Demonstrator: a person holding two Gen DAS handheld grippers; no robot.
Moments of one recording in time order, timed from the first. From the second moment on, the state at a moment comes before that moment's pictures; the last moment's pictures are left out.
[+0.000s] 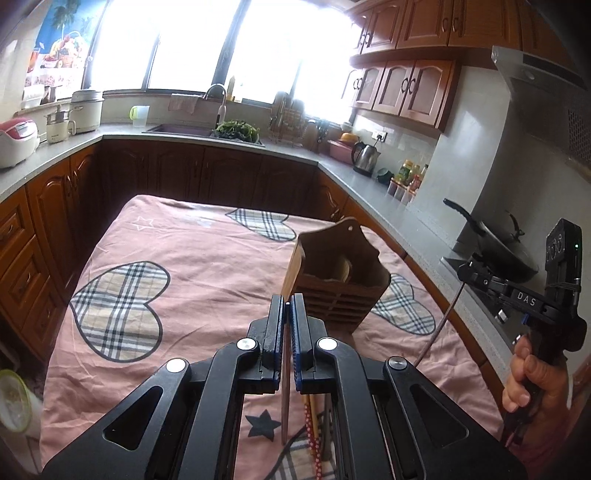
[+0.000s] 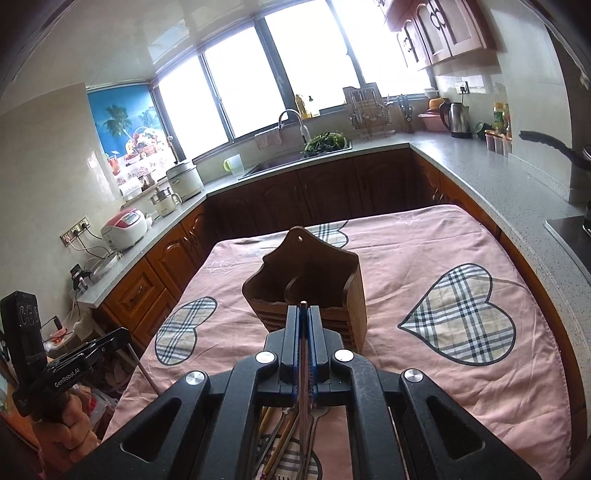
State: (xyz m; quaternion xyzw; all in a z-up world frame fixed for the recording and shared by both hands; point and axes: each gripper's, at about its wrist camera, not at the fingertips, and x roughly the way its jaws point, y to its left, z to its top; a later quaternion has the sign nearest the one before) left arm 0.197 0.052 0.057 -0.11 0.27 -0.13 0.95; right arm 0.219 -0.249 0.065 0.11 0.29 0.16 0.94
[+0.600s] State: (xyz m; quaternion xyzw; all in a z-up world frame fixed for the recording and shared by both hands) left arm 0.275 0.047 0.150 -0.16 0.12 -0.11 0.97; right arm 0.281 -0.267 0.133 0.15 0.15 0.11 0.97
